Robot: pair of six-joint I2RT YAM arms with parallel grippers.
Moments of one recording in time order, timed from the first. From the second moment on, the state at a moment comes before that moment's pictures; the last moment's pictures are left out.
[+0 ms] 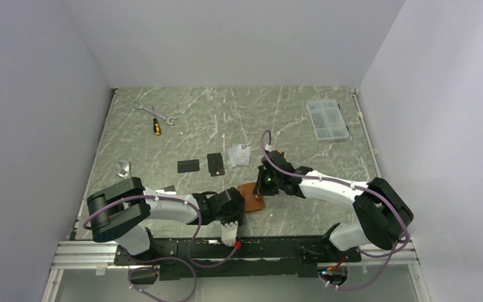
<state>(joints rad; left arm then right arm) -1.17 1.56 0.60 0.04 -0.04 1.87 0.75 1.40 0.68 -0.20 -0.08 0.78</state>
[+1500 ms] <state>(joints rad) -1.18 1.56 0.62 -0.01 -0.05 1.83 0.93 1.53 0.91 -0.55 0.24 0.63</state>
